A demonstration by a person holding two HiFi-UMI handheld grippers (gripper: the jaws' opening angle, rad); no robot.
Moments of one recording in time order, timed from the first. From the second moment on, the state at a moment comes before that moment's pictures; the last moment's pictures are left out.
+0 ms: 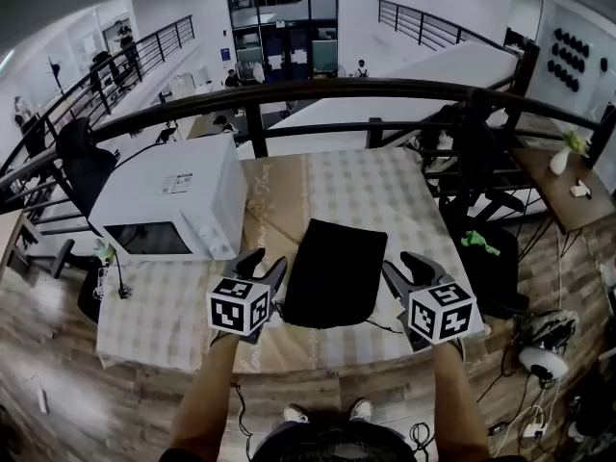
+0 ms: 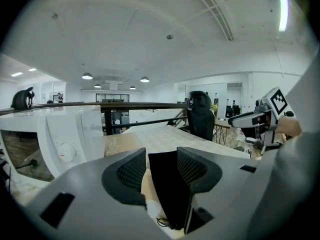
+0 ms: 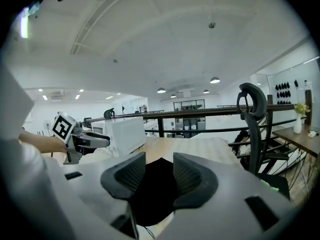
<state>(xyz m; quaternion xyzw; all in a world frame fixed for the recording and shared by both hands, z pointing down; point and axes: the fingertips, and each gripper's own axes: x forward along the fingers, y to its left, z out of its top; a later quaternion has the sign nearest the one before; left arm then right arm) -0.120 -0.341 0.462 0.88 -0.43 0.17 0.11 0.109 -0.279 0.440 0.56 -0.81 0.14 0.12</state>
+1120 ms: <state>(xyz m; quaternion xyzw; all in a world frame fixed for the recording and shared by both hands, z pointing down) -0.145 -0.282 0.633 0.86 -0.21 0.47 0.05 0.087 -0.238 0.594 0.47 -0.81 0.24 0.26</state>
